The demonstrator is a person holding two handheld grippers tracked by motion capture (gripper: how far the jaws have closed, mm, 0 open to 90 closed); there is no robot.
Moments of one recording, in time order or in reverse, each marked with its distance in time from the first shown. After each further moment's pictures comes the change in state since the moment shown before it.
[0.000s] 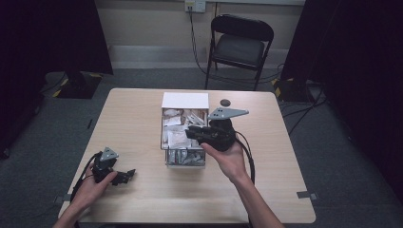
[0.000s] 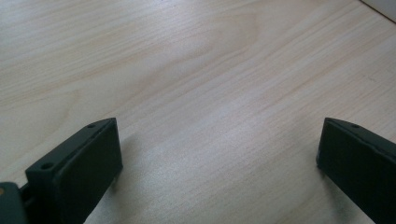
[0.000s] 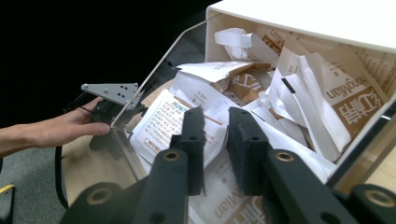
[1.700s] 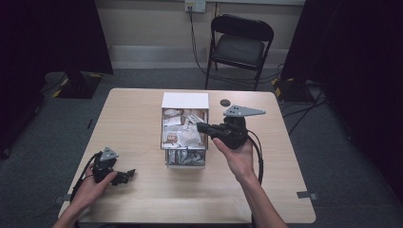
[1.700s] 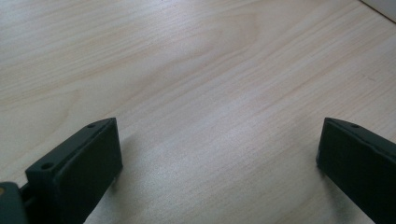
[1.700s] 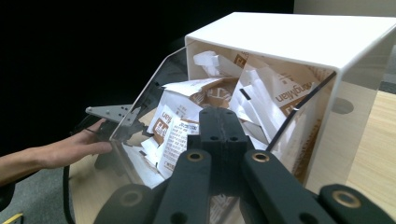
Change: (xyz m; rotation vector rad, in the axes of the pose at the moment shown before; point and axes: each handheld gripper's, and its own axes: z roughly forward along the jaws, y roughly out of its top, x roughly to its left) left arm 0.000 0.000 0.000 0.000 0.000 0.001; right arm -0.016 -0.003 -0.024 -0.094 -0.001 0.073
